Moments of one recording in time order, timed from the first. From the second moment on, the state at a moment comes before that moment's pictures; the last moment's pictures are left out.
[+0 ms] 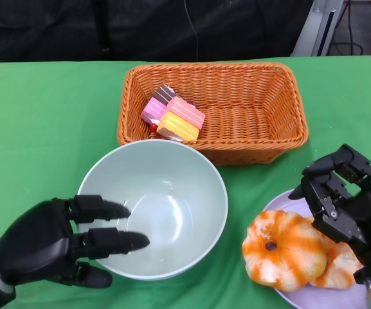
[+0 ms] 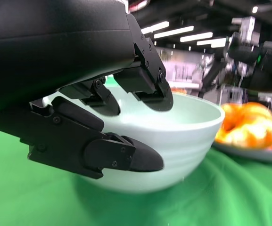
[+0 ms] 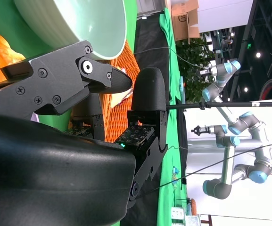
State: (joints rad) left arm -0.62 0.64 -0.90 0.93 1.24 -1.02 1.36; right arm -0.06 0.06 -0.10 0.21 0.29 -0.32 0.31
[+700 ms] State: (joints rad) left arm -0.54 0.55 -0.64 1.10 0.37 -1.45 0.74; right arm -0.07 0.06 -0.10 0.25 0.27 -0.36 0.31
